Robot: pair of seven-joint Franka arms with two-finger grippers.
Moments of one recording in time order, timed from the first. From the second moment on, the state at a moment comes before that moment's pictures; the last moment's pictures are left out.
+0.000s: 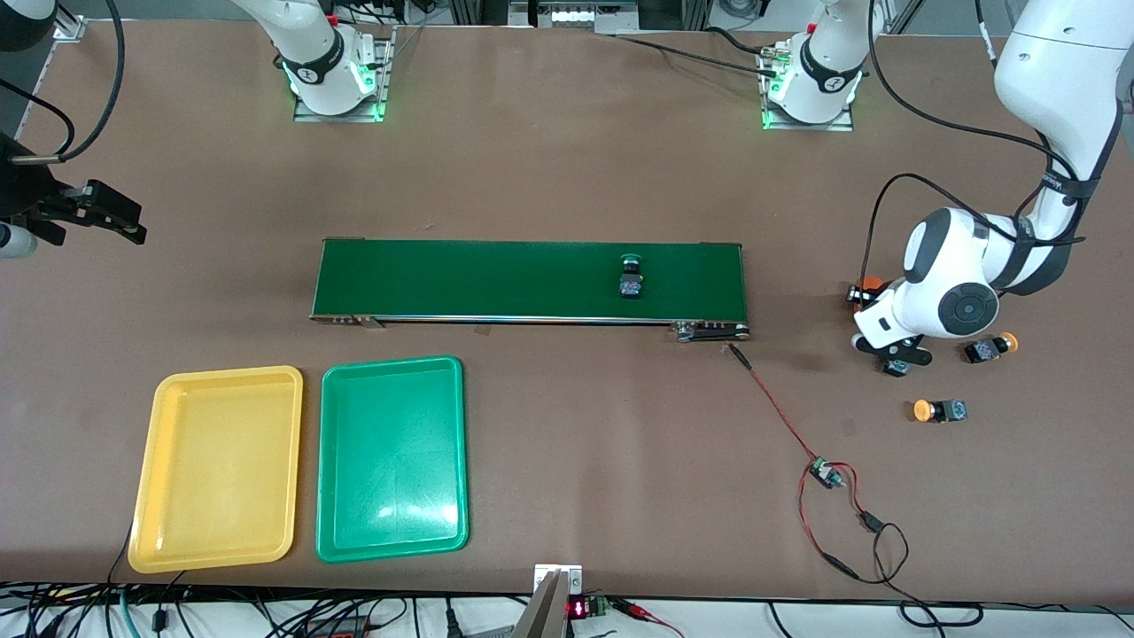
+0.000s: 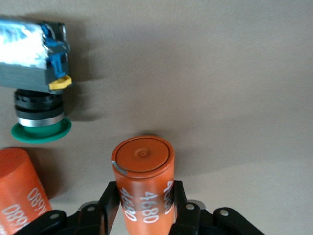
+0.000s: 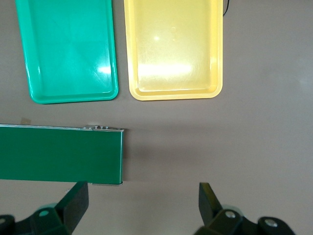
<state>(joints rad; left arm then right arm) 0.37 0.50 -0.36 -2.01 0.35 2.05 0.02 0.09 0.05 -0.11 -1.57 -0.03 1.64 -0.05</state>
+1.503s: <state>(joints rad) 0.18 0.60 -0.79 -1.82 0.41 1.90 0.47 0.09 0.06 -0.11 -1.57 -0.03 1.63 -0.05</state>
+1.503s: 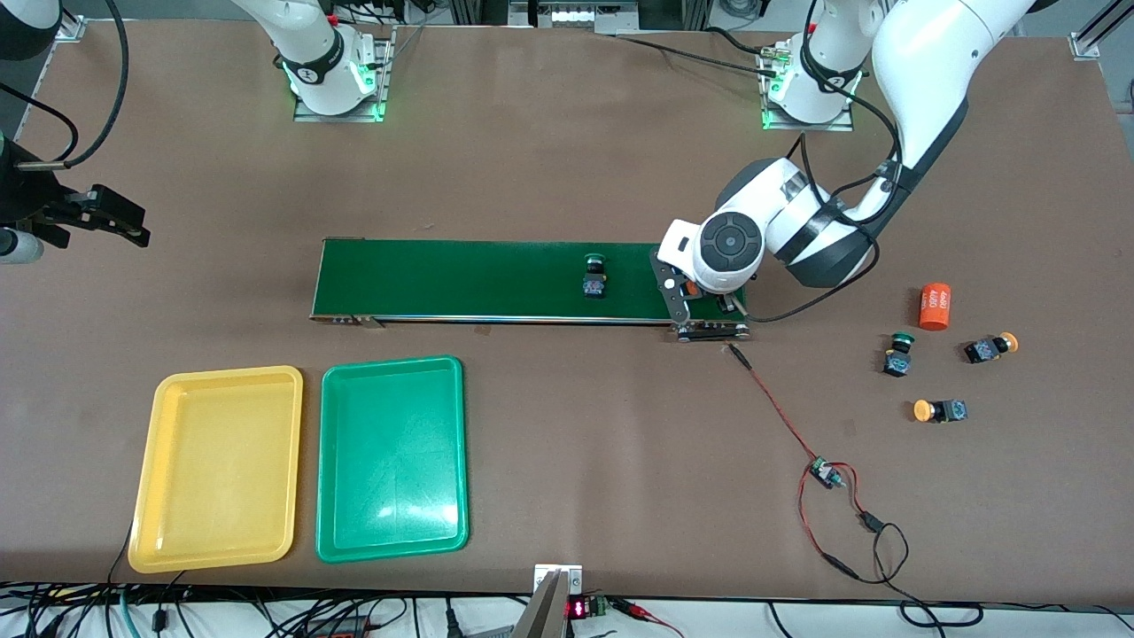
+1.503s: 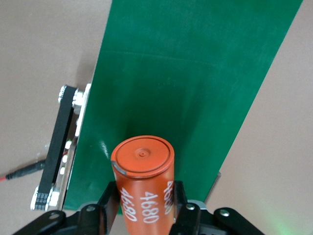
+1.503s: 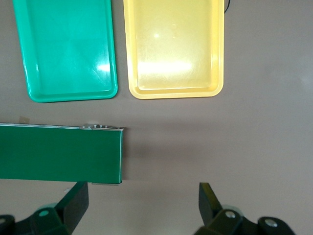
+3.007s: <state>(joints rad) 0.47 0.60 -0.62 -1.59 0.49 1.76 0.30 0.10 0.13 -0.10 -1.58 0.04 1.57 -0.05</state>
